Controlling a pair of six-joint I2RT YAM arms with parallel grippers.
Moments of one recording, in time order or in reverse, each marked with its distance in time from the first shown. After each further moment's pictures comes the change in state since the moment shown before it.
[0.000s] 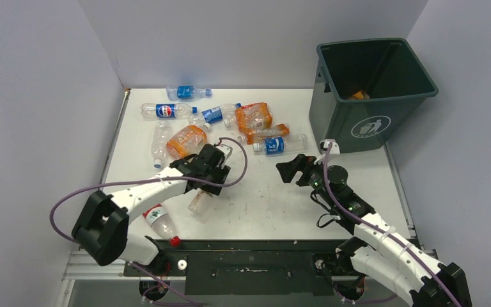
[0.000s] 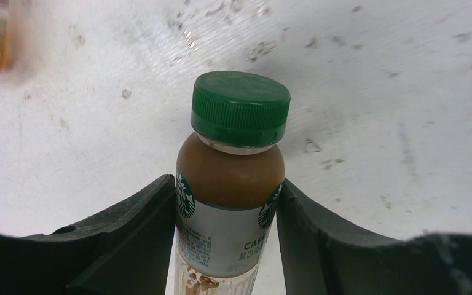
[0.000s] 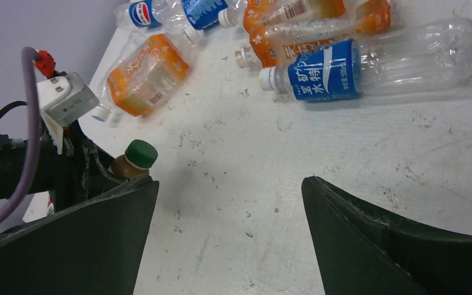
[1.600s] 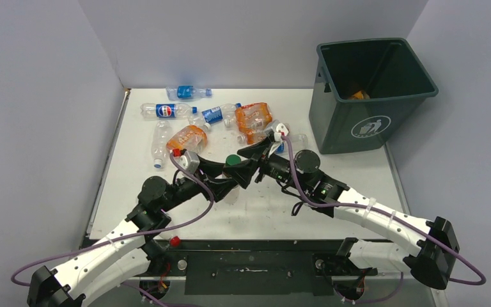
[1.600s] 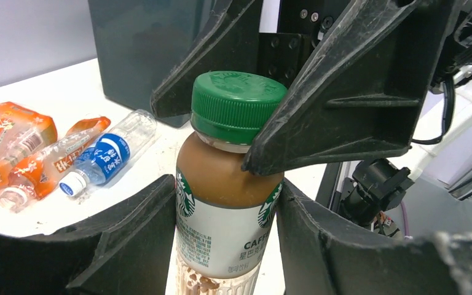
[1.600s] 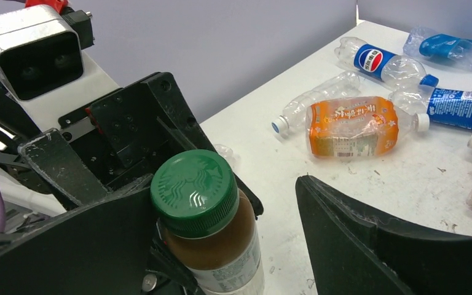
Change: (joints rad) left arm -0.049 -0.739 -0.456 1.042 0.548 -0.153; right arm 0.365 0.288 0.407 0.195 -0.222 -0.208
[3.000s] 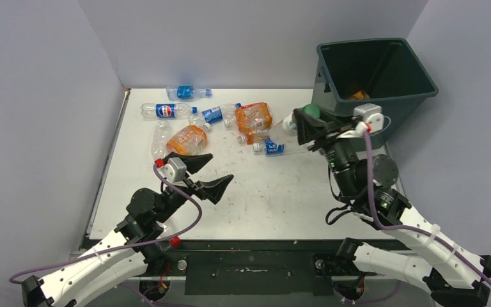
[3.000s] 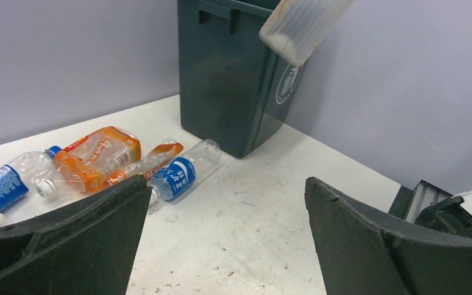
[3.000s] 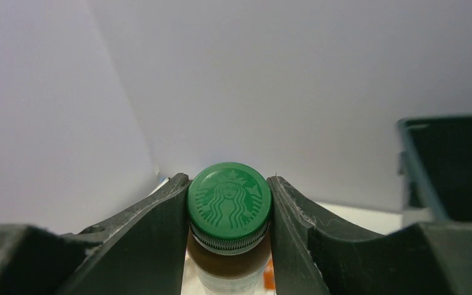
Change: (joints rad) left arm -0.118 -0.155 0.000 -0.110 -0.353 0.146; right arm 0.017 -0.274 0.232 -0.236 0.624 -0.338
